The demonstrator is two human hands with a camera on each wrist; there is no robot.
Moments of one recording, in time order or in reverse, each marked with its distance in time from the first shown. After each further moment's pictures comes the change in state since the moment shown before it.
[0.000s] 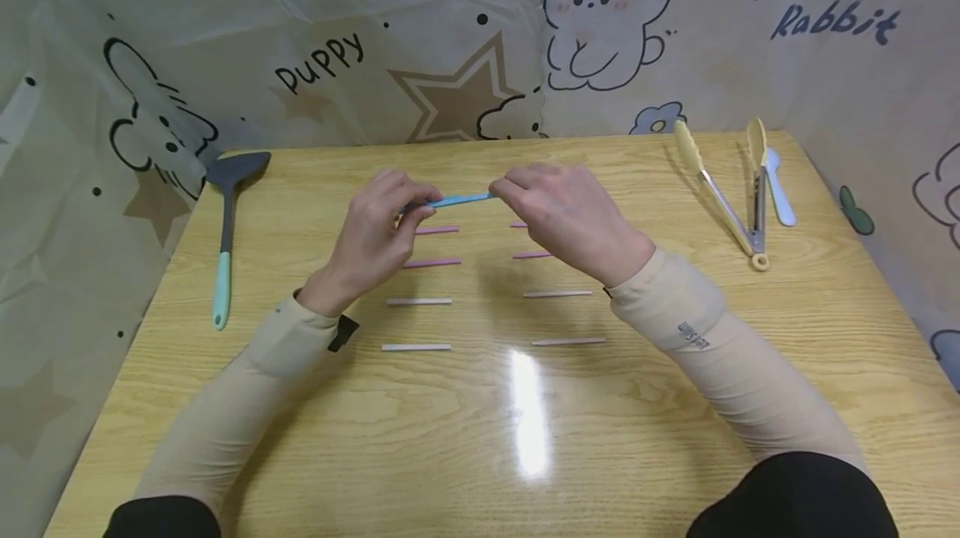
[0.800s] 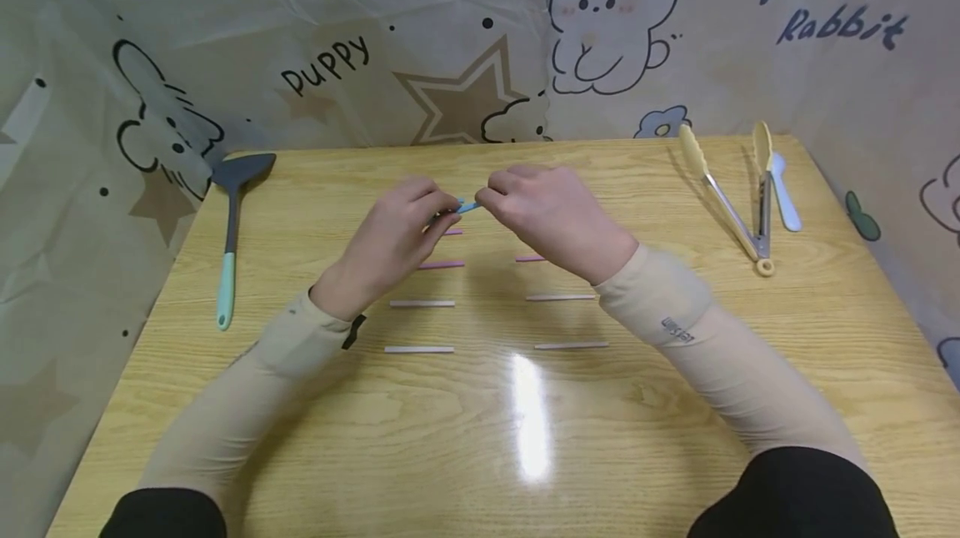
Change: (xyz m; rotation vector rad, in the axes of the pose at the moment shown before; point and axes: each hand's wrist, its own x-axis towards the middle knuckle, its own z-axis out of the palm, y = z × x) left_hand 0.011 0.015 -0.002 0.219 -0.208 0.007; right_hand 0.014 -0.004 0.005 -0.103 -0.084 -0.066
